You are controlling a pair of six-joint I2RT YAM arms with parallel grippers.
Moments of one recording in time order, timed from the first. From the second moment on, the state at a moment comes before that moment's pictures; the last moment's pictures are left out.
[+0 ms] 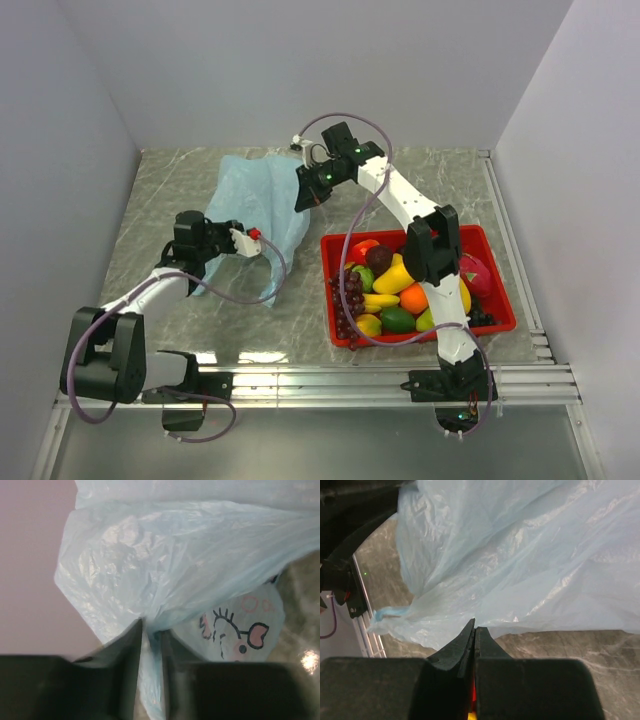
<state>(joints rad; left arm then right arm) -0.14 1.27 0.54 0.29 0.39 1.24 0.51 2.29 2.18 -0.85 -0.76 -0.14</state>
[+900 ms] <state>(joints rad) -0.22 1.35 1.12 -0.66 0.49 0.03 0.38 2.20 2.32 -0.47 -0.60 0.16</state>
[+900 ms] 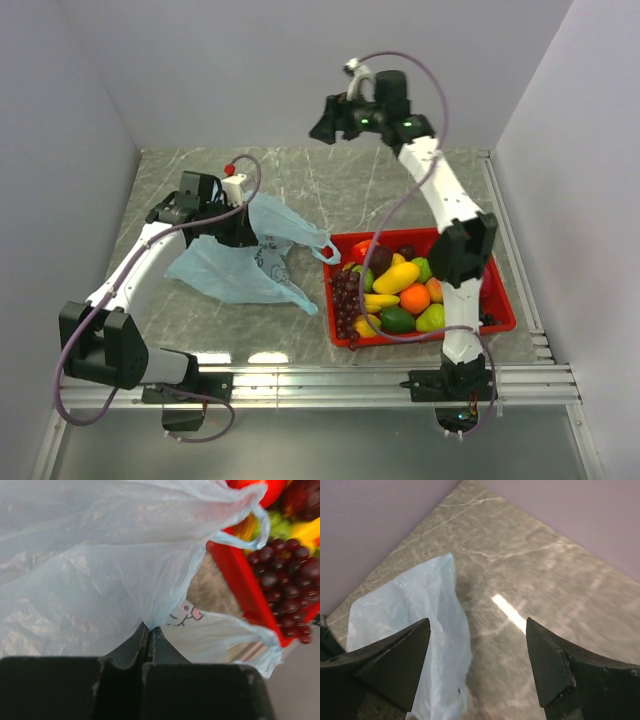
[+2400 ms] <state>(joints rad) -0.17 1.27 1.05 -0.43 0.89 -0.31 0.54 1.47 1.27 -0.55 -0.37 -0.19</state>
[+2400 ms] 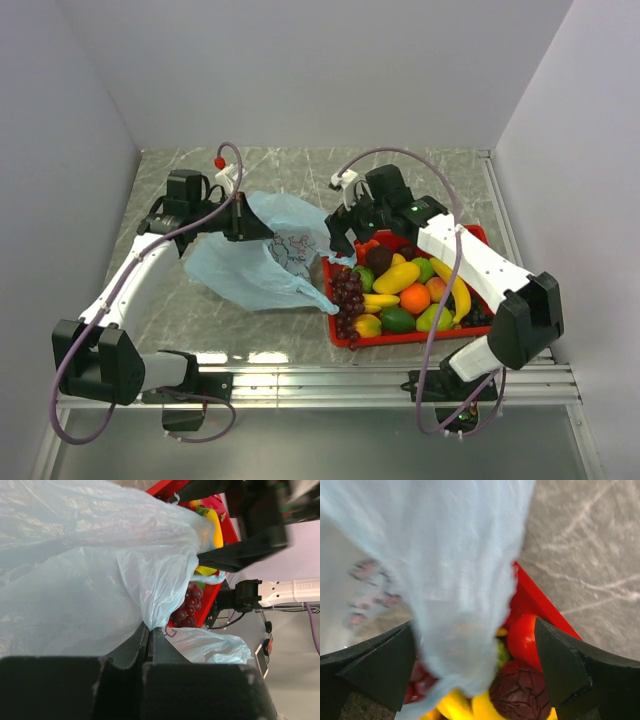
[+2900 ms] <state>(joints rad) -0.04 1.23 1.08 -0.47 0.98 -0.14 0.50 1.65 1.44 -0.39 -0.03 -0.45</state>
